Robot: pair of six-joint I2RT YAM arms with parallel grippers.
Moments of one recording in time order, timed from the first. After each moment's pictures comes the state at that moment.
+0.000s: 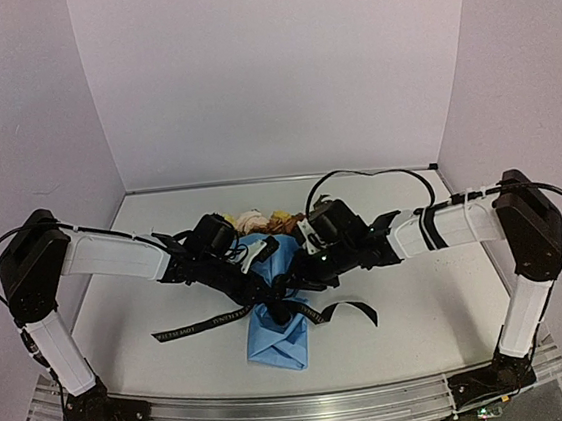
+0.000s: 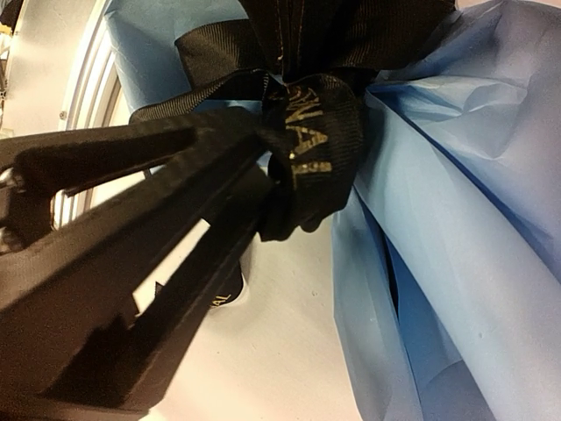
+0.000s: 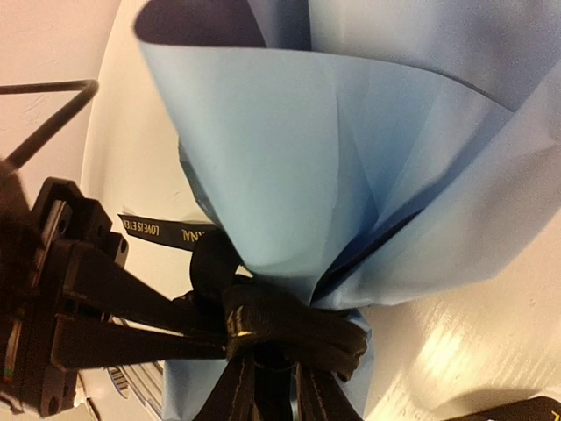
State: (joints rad) left arm -0.82 1.76 1.01 -0.13 0.50 -0.14; right arm 0.90 1.84 1.16 -0.11 -0.28 0.81
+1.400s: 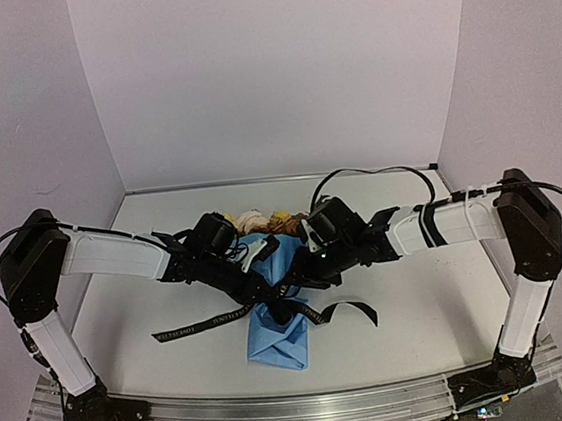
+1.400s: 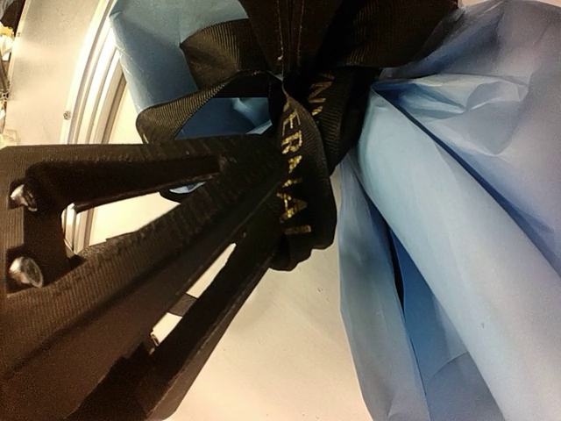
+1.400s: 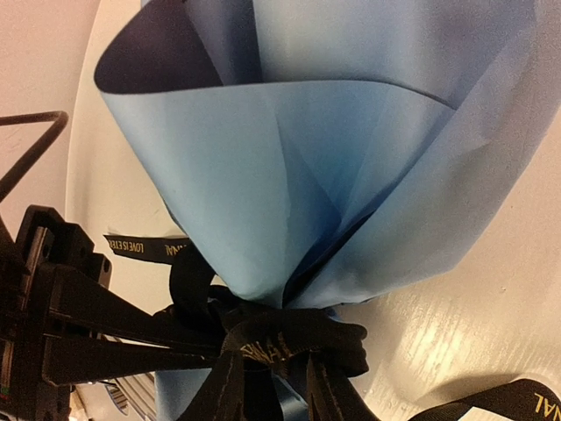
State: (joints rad) left arm -0.83 1.76 1.01 -0.13 0.51 -0.14; right arm 0.90 1.84 1.19 -0.19 -0.21 0.85
